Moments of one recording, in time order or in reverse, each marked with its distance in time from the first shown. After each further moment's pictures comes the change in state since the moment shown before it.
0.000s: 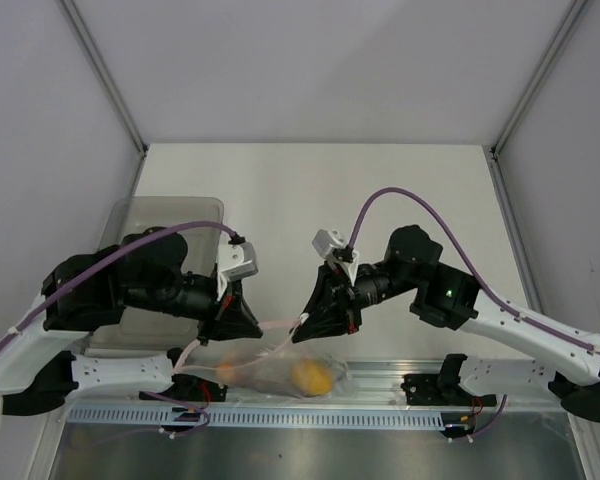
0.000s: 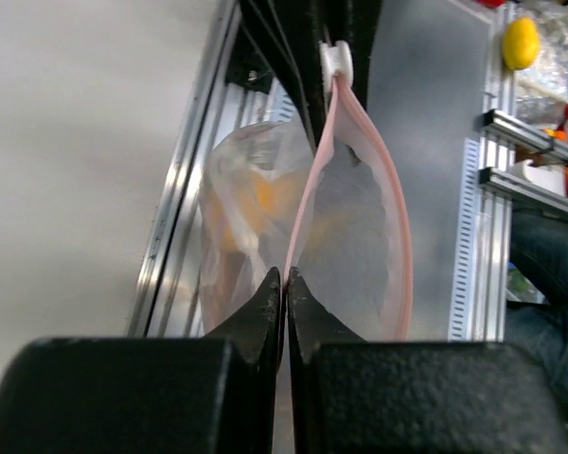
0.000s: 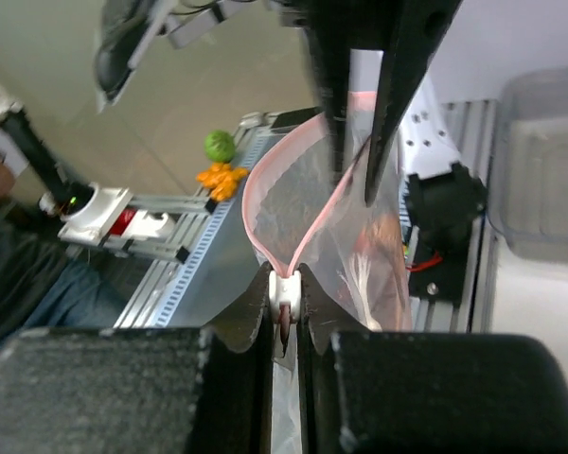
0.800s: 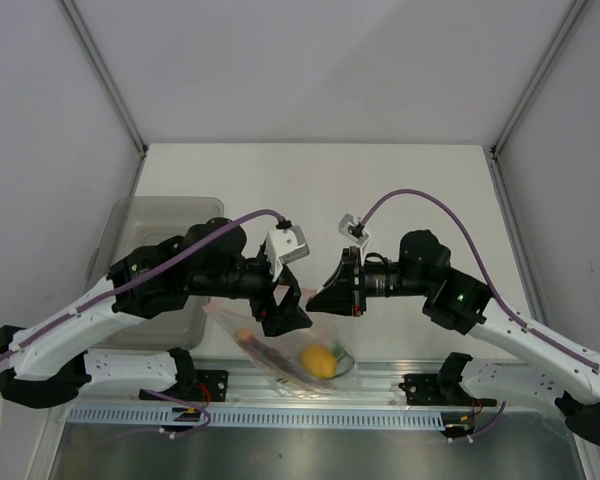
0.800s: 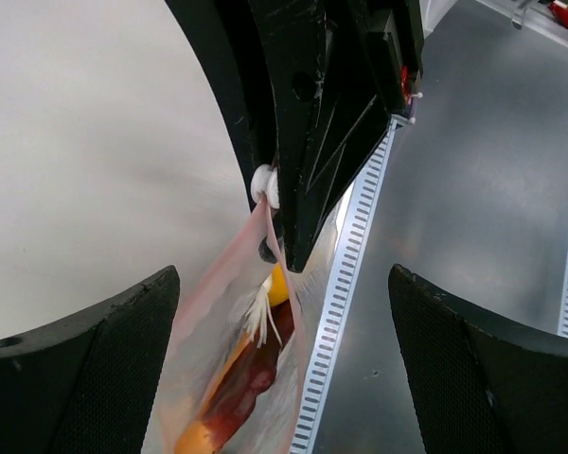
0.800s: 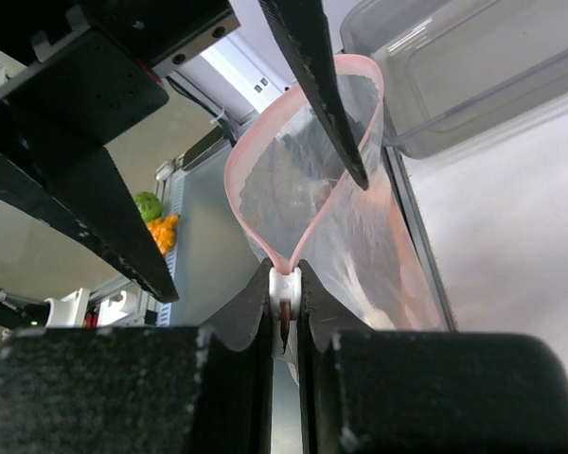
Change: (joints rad) left arm 0.026 0.113 -0.131 0.271 -0.156 0.063; right arm -0.152 -0.128 -0.189 -0.096 0.275 0.184
